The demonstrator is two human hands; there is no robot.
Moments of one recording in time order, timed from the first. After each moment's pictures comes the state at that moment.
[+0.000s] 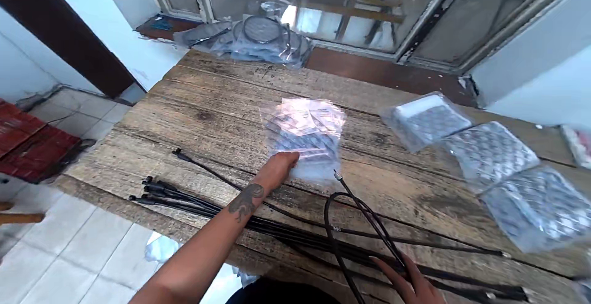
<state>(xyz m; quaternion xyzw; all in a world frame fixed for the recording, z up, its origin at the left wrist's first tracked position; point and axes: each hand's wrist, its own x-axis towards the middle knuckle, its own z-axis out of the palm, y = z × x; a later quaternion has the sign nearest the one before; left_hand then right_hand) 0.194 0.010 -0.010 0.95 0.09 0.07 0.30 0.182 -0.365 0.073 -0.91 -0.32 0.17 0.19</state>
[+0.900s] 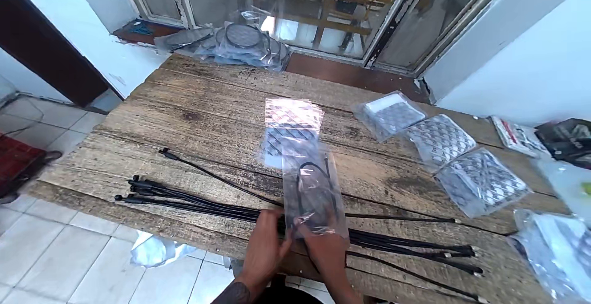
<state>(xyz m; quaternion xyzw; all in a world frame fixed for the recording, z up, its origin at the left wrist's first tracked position) 0.049 -0.148 -0.030 0.90 0.21 0.16 0.34 0.152 -0.254 -0.007 -0.94 -0.09 0.11 0.31</state>
